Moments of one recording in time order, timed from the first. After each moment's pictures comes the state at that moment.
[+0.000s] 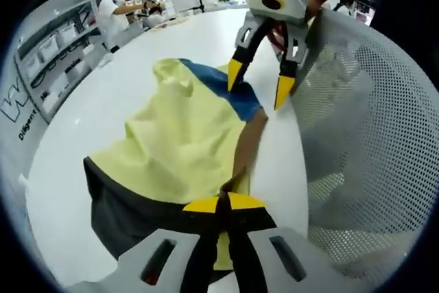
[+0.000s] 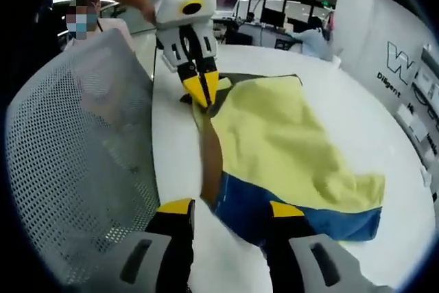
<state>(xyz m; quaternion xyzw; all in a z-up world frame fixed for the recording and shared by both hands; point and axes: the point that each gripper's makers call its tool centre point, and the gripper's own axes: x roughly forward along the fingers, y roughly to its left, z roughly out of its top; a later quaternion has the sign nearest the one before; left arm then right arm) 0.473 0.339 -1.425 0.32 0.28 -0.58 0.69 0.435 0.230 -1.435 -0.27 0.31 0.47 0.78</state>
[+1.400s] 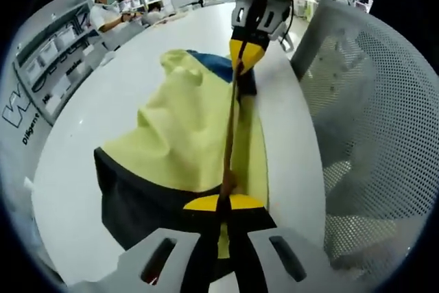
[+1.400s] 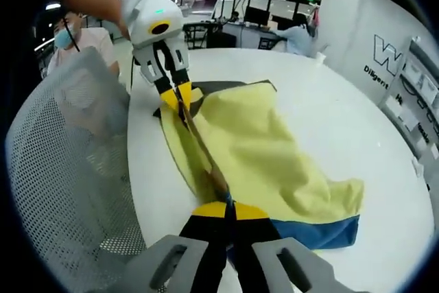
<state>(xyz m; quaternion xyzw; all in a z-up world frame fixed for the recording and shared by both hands) 0.489 0.357 -1.426 0.35 0.28 -0.57 0.69 0.472 0.217 -1.412 -0.24 0.32 0.43 0.81</state>
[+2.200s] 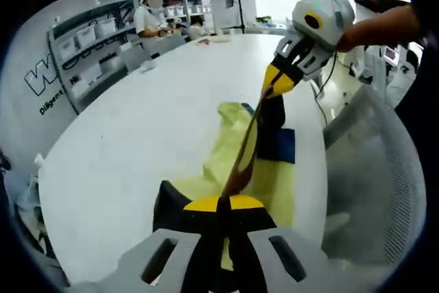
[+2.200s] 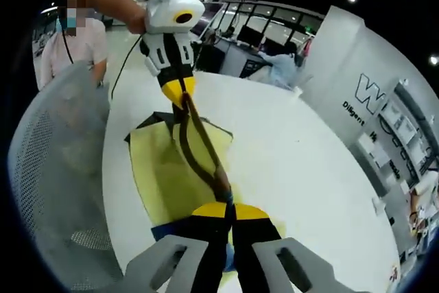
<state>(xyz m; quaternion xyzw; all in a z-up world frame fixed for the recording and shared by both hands) 0.551 0.339 -1.320 0.25 0.26 -0.52 0.77 0.527 0.199 -1.316 -0.32 0.22 0.38 0.84</state>
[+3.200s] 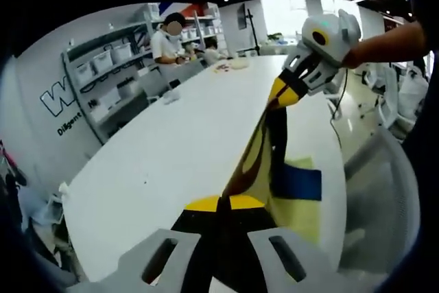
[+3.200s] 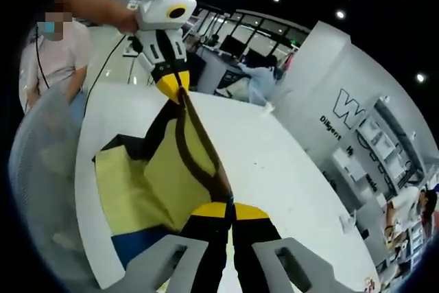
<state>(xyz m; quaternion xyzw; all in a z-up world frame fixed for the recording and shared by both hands) 0.616 0.326 -1.222 0.25 0.19 -0.50 0.81 0.594 0.185 -1.226 -0.35 0.17 0.33 0.86</state>
